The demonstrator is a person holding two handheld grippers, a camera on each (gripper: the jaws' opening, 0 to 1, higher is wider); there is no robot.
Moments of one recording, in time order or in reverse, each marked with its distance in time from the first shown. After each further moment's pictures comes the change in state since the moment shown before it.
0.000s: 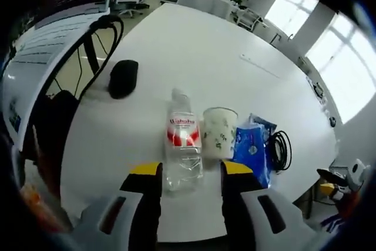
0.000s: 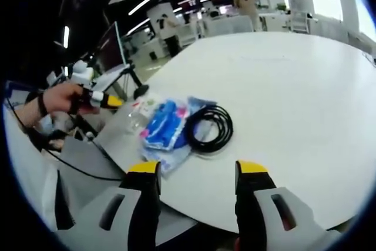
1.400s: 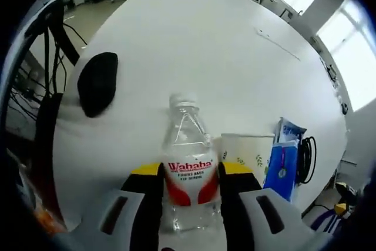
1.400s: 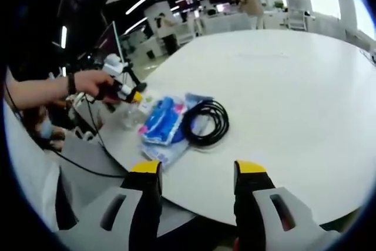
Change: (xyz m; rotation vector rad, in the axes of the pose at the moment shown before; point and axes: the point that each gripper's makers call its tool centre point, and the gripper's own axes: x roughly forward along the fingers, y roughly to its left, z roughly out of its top) left arm 0.077 0.009 0.019 0.050 0.178 0.064; right arm -0.010 -0.005 -0.010 0.015 0.013 -0.013
